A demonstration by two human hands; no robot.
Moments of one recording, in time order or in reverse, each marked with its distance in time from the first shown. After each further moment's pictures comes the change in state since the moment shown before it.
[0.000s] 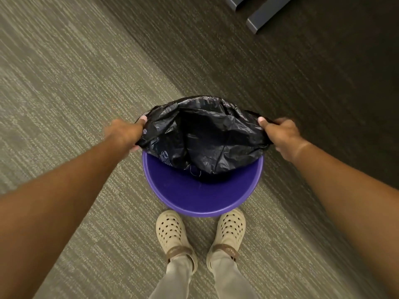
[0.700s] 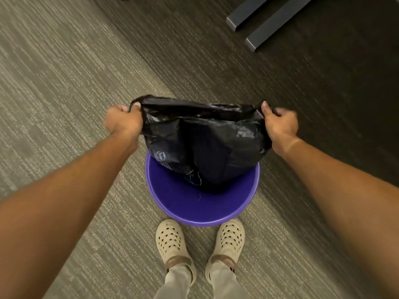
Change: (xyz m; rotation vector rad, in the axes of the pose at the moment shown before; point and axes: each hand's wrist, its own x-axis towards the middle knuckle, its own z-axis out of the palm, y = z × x) left_hand -0.002 0.046 -0.004 -0.373 0.294 0.135; right_hand 0.005 -0.042 0.001 0.299 0.215 -0.207
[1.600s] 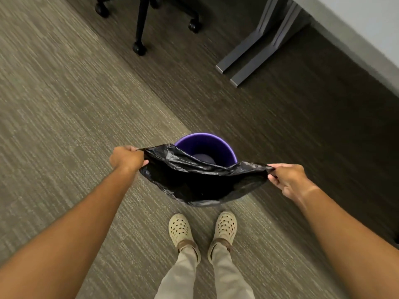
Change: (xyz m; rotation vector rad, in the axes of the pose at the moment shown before) left_hand -0.122 0.077 -0.168 0.105 -0.147 -0.080; right_hand -0.151 -0.049 -0.187 0.200 -0.158 0.492
